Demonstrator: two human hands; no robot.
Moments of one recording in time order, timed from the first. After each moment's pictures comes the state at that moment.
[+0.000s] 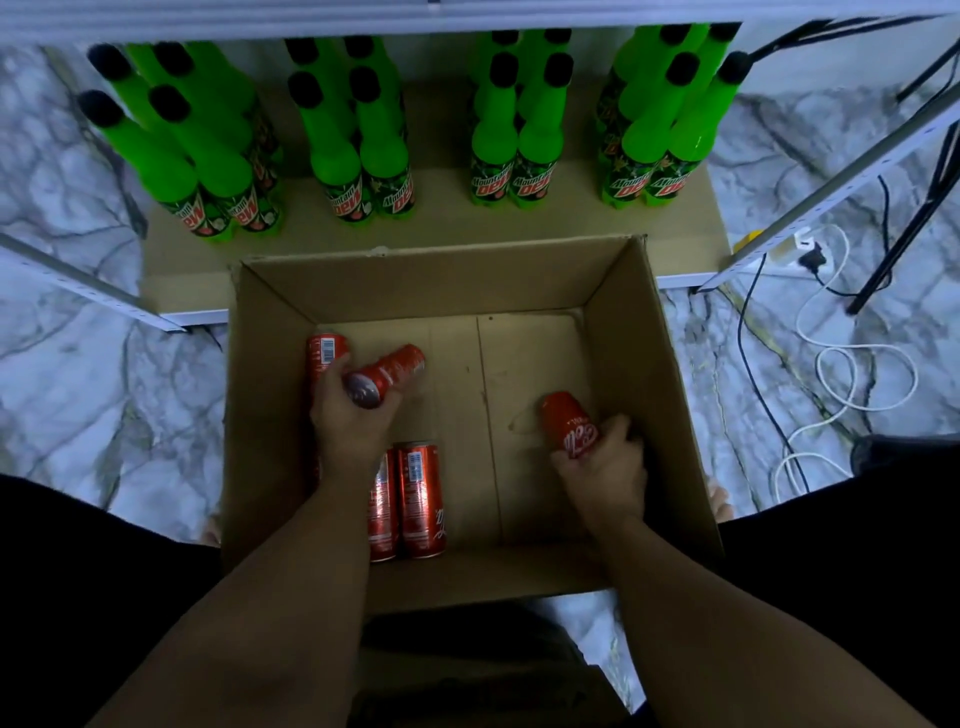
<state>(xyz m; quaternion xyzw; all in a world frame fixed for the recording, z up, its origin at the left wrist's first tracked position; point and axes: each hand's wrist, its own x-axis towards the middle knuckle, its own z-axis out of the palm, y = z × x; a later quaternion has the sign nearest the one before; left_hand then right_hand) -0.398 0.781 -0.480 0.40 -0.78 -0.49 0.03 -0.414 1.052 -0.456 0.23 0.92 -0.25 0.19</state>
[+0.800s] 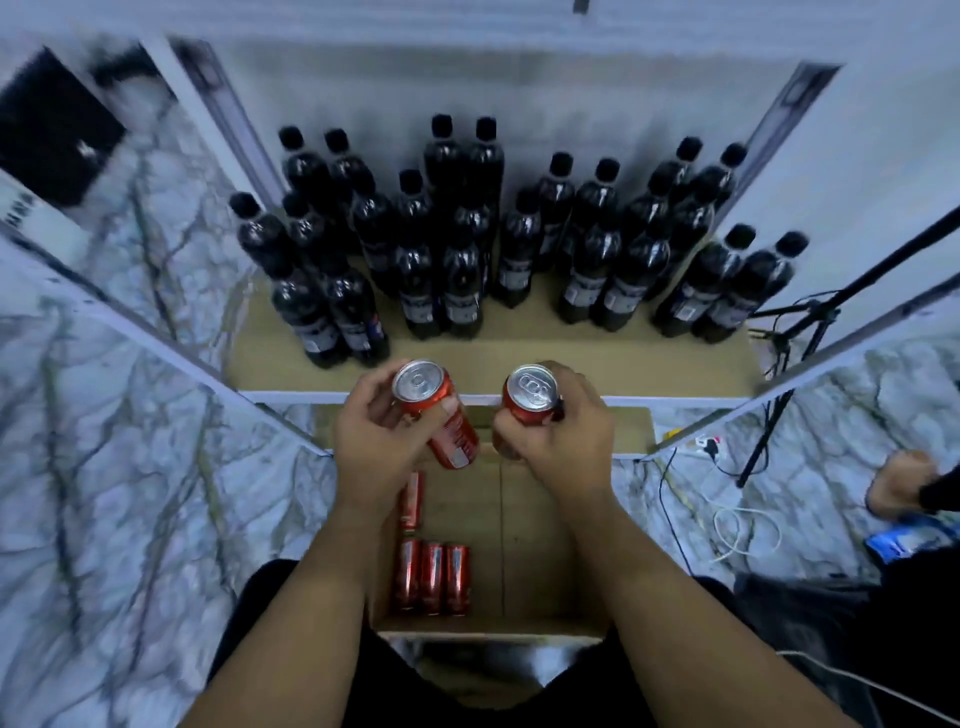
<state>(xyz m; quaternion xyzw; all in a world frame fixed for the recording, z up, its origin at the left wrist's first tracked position) -0.452 0.762 0.036 0.24 -0.66 -0.68 0.21 -0.520 0.932 0.028 -0.07 0.86 -0.49 -0.09</state>
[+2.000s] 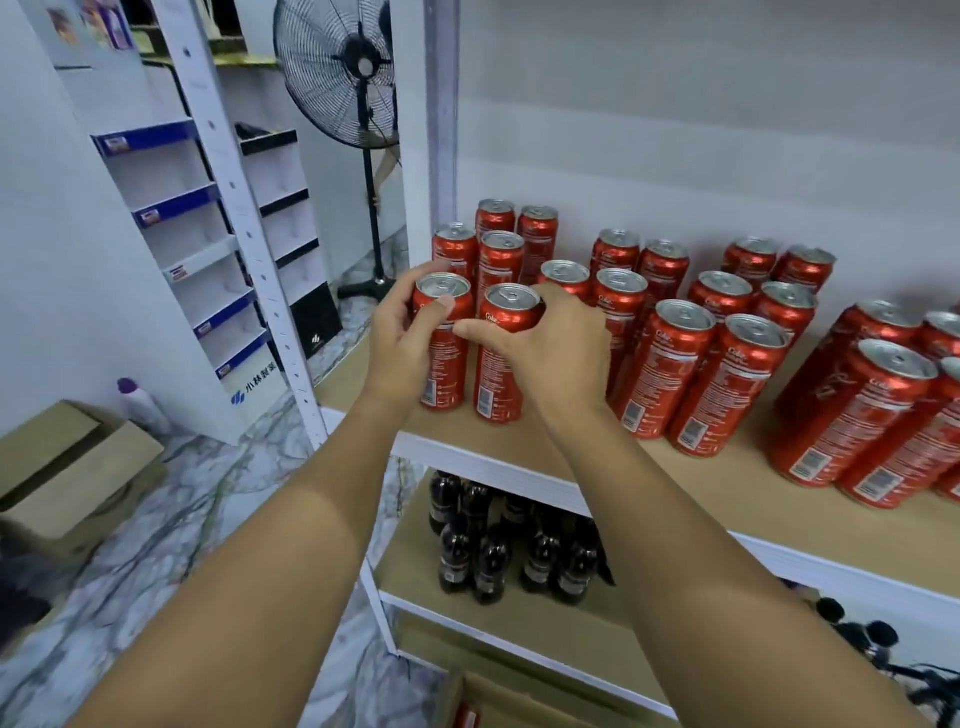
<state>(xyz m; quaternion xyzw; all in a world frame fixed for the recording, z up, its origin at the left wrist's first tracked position) -0.552 0.539 0.433 0.06 -0.67 -0.62 0.42 -0.624 0.676 0.465 -0.28 0.84 -0.44 -0.15</state>
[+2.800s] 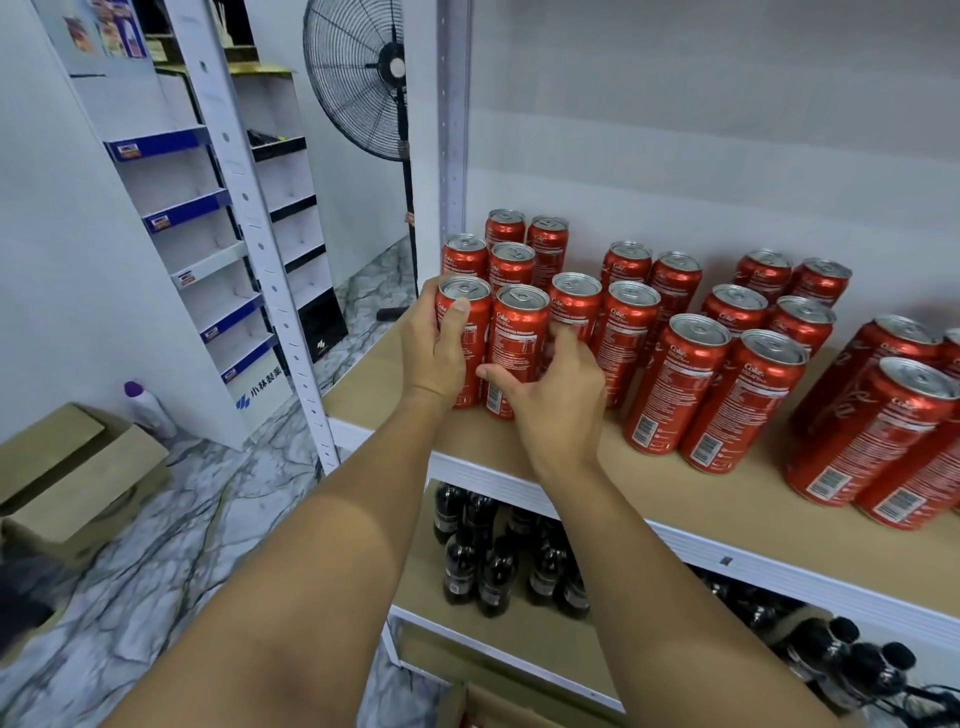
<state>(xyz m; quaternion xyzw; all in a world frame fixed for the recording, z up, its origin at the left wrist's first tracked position) -0.591 0.532 0.416 0.12 -0.69 -0.52 0.49 -0.617 0.669 0.422 -0.23 0.84 -0.47 -0.16</state>
